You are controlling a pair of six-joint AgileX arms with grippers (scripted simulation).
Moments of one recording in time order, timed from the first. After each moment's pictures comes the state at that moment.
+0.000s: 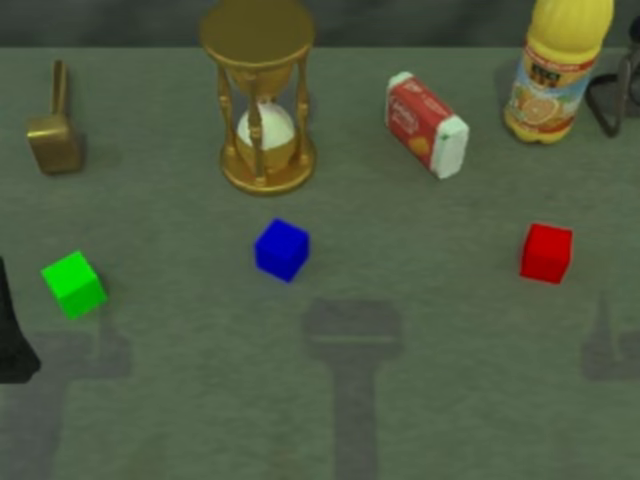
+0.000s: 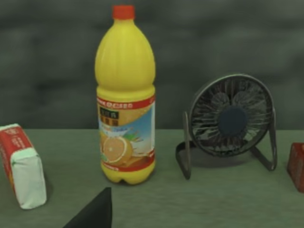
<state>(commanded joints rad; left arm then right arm) 0.00 0.00 0.00 0.00 0.00 0.00 0.00 0.00 0.00 0.00 0.00 0.00</state>
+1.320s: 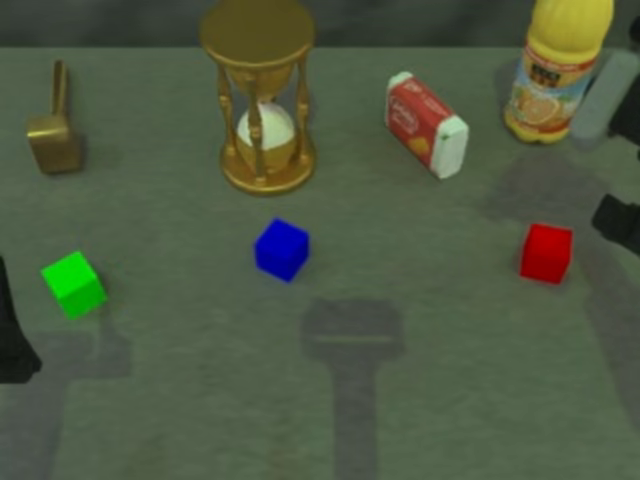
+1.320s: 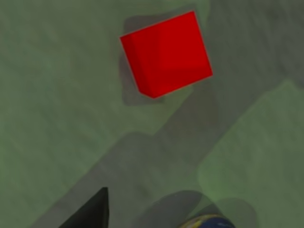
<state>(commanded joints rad) 0.00 0.00 0.00 0.00 0.00 0.00 0.18 1.64 1.28 -0.87 0.01 -0.80</state>
